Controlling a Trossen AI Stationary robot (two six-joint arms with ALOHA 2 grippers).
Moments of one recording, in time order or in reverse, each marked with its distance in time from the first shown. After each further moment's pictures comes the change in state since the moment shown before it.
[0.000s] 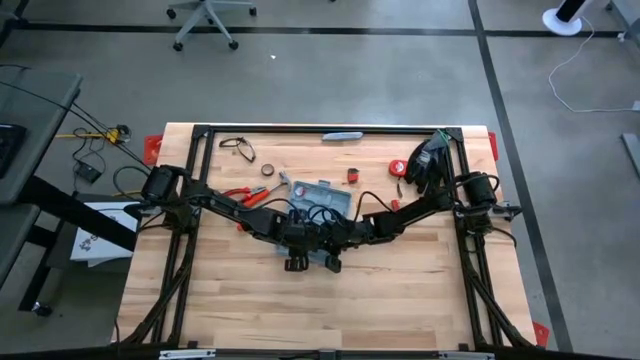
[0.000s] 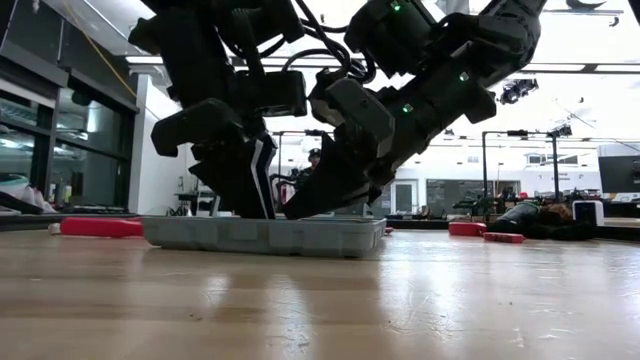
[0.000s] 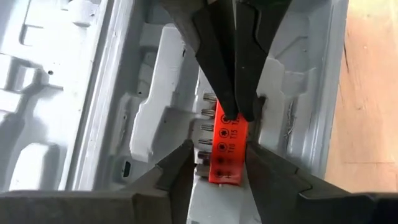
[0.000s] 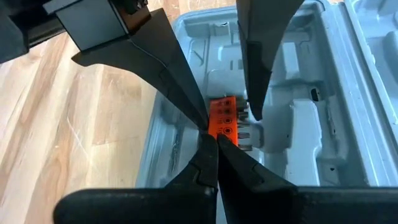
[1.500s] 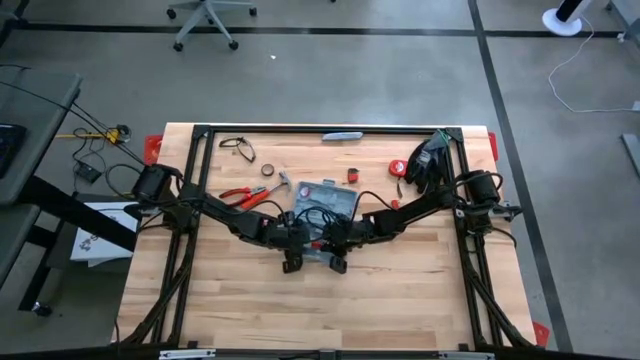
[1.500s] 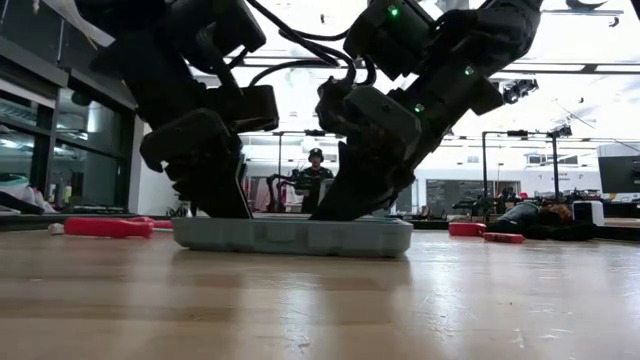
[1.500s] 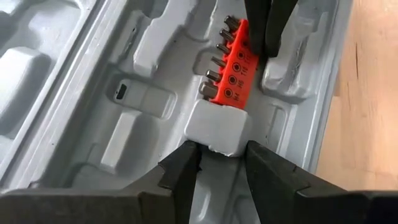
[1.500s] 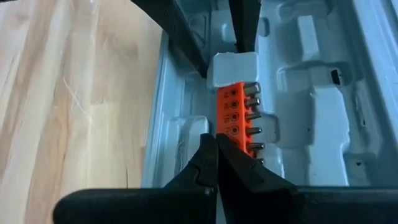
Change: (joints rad) left arm -0.038 -0.048 -0.211 0.265 -0.030 -0.239; right arm -0.011 -0.009 0.000 -0.175 -0.042 0.007
